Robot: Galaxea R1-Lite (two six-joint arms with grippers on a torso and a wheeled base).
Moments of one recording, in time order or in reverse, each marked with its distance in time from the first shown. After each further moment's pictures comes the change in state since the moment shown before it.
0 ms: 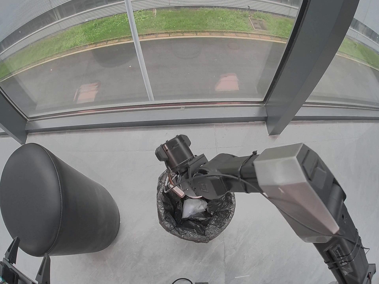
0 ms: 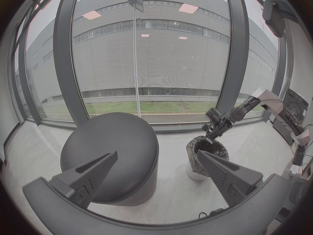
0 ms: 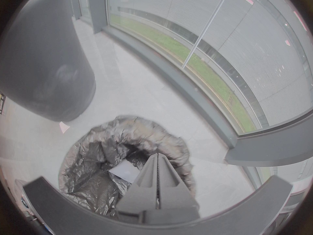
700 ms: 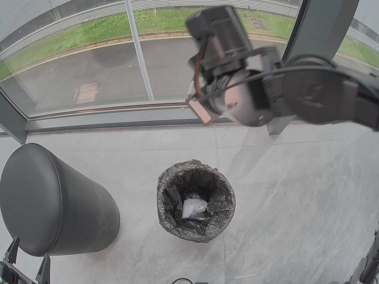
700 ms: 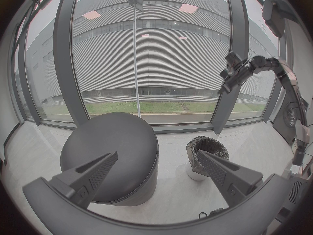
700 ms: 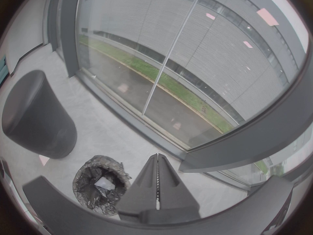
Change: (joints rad) left arm 0.000 0.000 0.000 0.000 0.000 0.000; right arm 0.096 -0.520 0.000 0.183 -0.259 -0.007
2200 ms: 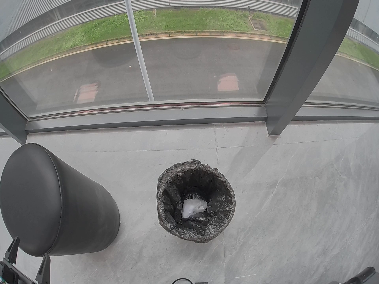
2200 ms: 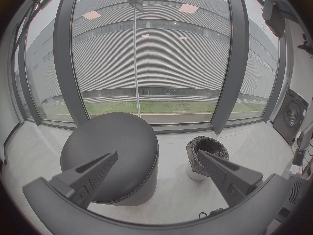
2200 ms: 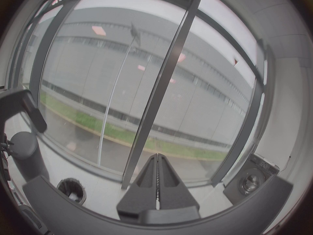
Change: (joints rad) left arm 0.000 0.001 0.000 0.000 0.000 0.000; right arm -0.993 -1.486 0.015 0.682 0.673 0.005
